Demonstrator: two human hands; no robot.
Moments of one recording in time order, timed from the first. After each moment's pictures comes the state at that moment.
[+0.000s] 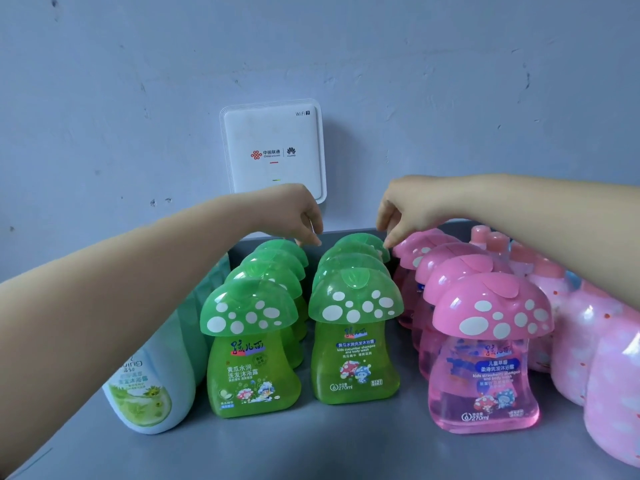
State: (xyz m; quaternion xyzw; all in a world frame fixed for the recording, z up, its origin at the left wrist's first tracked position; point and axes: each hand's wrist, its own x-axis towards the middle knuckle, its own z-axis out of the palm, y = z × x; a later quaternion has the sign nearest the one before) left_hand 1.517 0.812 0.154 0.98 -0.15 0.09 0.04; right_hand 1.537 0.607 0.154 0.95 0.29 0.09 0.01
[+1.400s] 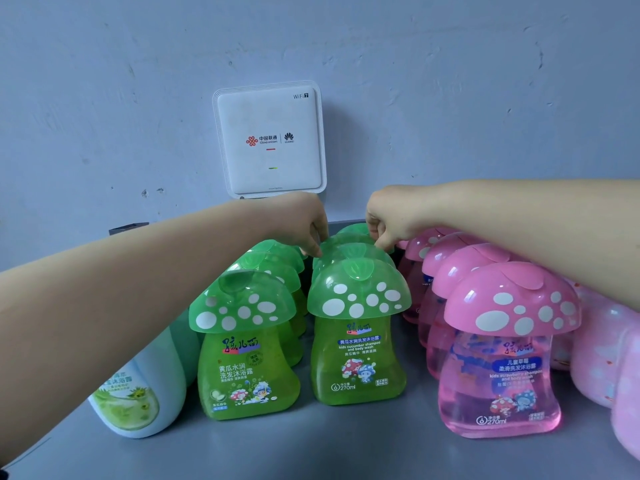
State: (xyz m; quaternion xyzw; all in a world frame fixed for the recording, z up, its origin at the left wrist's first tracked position) left_hand 1.546 0.806 0.131 0.99 -0.16 0.05 -0.01; right_hand 1.569 0.632 0.128 0.95 0.29 0.07 0.09
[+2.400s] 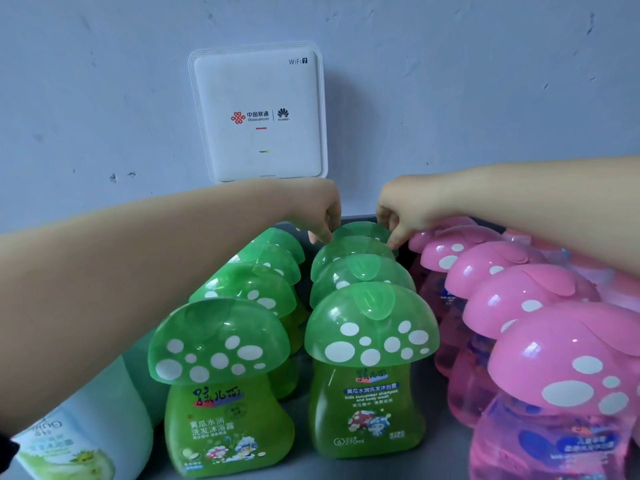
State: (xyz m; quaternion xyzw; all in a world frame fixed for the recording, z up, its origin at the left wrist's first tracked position) left_hand 1.613 0.800 0.138 0.98 -0.18 0.02 -0.04; right_hand 1.619 0.632 0.134 0.95 0.29 0.03 0.09
